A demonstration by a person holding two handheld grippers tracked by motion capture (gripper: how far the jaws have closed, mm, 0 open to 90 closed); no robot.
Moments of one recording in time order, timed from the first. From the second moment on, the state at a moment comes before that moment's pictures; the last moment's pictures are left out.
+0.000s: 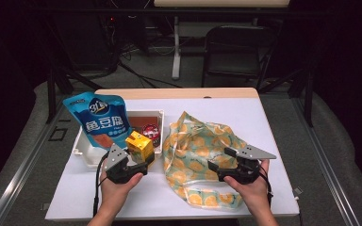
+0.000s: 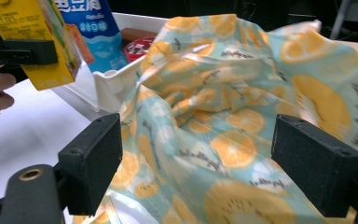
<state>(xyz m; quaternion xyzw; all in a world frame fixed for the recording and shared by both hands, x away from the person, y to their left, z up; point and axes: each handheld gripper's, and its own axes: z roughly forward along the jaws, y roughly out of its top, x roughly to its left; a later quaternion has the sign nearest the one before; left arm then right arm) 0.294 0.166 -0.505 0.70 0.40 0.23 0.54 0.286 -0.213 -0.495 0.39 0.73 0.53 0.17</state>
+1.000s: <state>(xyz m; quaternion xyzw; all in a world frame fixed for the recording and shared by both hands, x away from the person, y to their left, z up) 0.330 0.174 -0.549 0.67 0.52 0.26 0.47 0.282 -0.227 -0.504 0.41 0.73 0.52 0.19</state>
